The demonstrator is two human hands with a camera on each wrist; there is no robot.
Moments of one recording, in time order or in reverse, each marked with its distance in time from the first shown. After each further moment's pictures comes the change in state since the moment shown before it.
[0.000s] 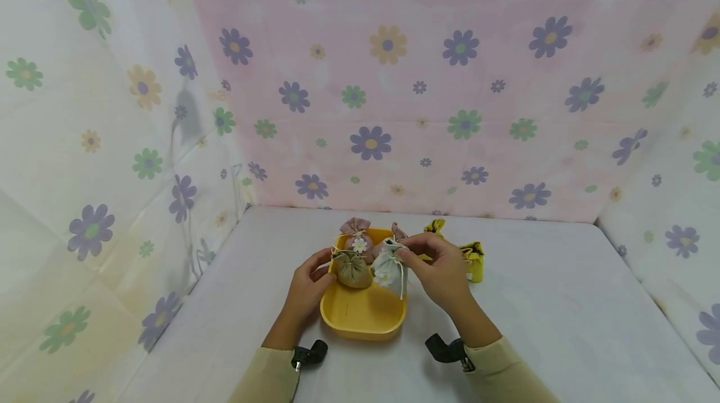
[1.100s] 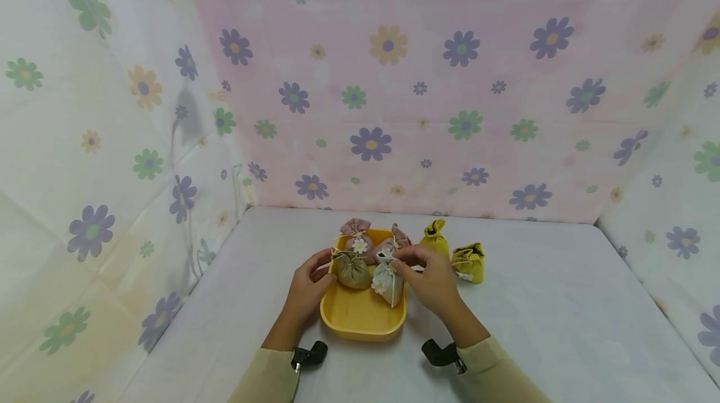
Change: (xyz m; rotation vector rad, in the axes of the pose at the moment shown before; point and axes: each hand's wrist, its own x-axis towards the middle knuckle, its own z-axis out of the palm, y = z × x) left_hand -0.002 0.004 0.003 0.027 0.021 -0.012; right_hand -0.001 0.034 0.015 -0.174 -0.064 0.100
